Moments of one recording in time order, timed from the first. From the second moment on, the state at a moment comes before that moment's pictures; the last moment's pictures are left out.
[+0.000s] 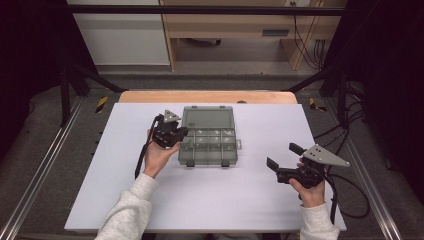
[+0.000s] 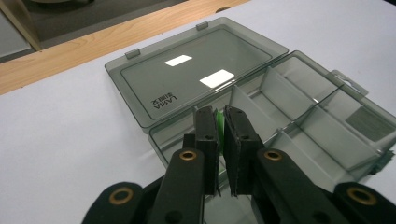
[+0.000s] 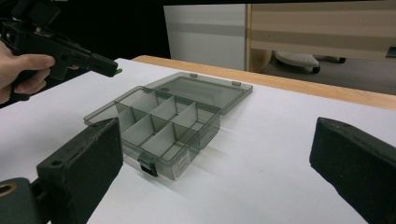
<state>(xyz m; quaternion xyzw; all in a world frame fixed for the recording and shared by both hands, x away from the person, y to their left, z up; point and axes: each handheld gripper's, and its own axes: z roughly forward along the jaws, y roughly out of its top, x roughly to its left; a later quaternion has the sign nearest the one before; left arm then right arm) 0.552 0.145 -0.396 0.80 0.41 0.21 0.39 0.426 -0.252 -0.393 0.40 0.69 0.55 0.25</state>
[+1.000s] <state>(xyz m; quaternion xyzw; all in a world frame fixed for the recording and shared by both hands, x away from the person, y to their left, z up) 0.575 0.136 -0.440 0.82 0.42 0.20 0.34 0.426 -0.252 -0.393 0.40 0.69 0.55 0.25</state>
